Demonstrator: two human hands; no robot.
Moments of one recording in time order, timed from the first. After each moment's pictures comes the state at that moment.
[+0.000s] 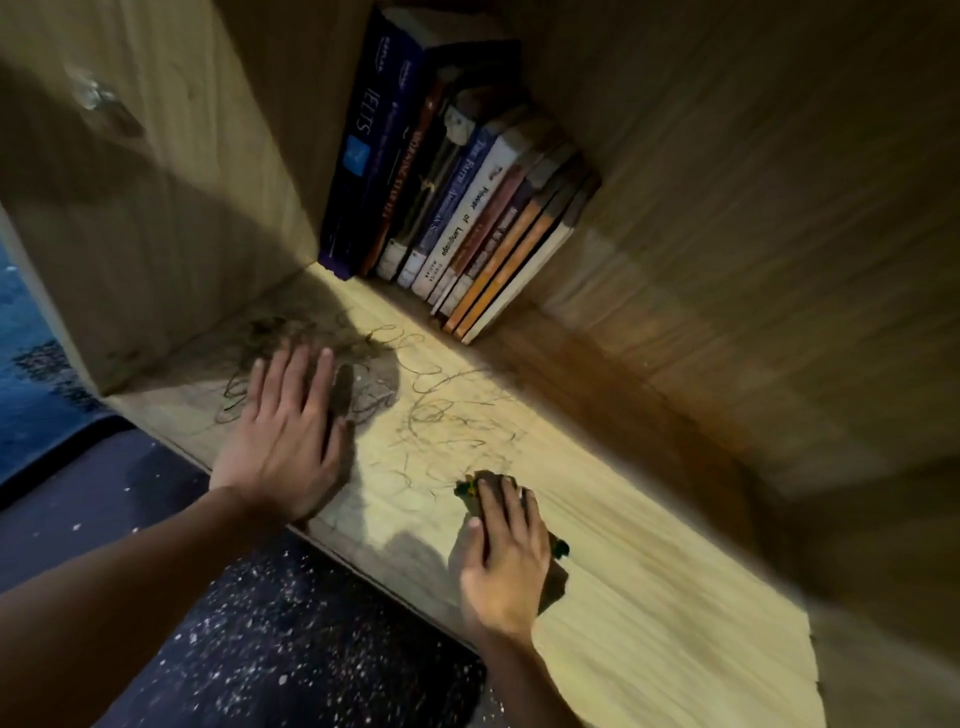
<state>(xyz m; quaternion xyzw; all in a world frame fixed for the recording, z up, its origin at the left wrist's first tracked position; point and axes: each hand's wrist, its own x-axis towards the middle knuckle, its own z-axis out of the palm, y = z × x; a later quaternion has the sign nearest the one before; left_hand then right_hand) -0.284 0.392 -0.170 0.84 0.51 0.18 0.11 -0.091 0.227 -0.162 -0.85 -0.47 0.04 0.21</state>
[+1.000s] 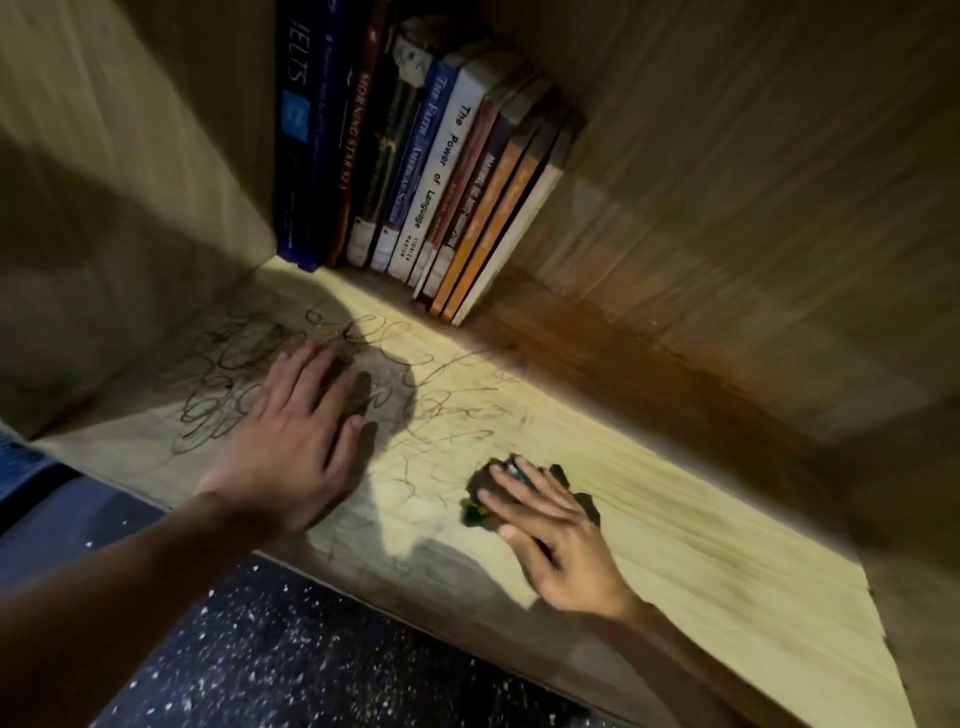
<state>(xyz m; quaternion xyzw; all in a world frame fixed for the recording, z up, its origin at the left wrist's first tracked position) -0.274 0.414 -0.175 0.89 0.40 0.16 0.15 -0.030 0.228 -0.163 -0.66 -0.72 0.08 0.18</state>
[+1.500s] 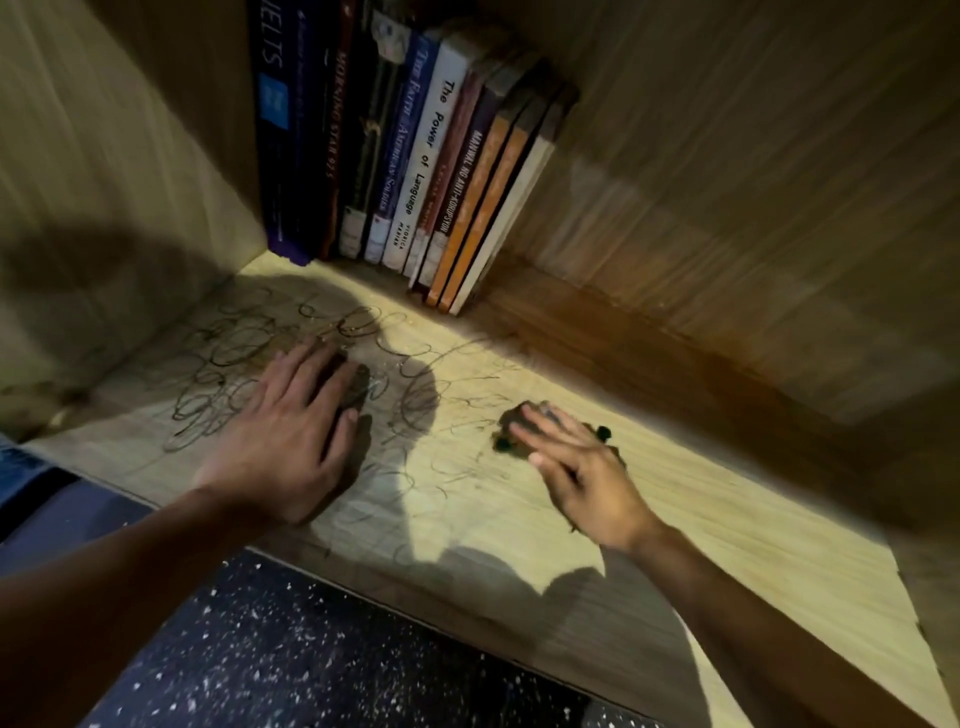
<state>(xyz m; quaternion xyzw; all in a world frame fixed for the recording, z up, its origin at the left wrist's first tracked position) -0.270 0.420 -0.178 0.90 0.39 0.15 0.15 0.017 0.263 -0.157 -0.72 -0.67 0.11 0.15</state>
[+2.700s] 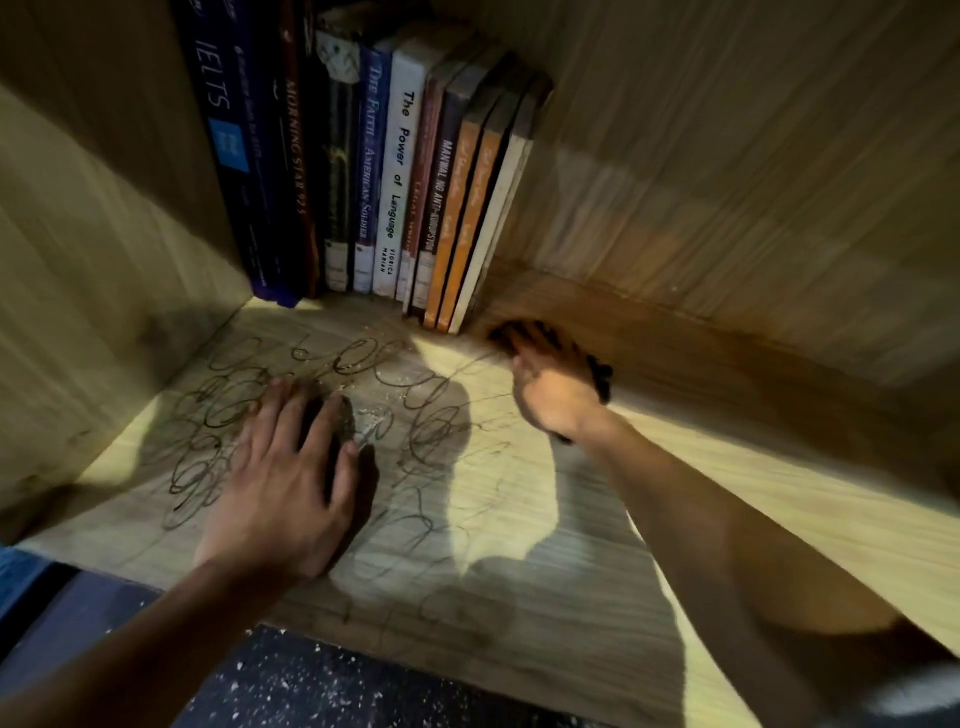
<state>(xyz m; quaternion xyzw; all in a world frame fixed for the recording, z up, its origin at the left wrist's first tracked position) -0.268 0.419 -0.172 0.87 0.45 0.12 0.15 0.029 0.391 -0.154 -0.83 -0.55 0.07 0.04</state>
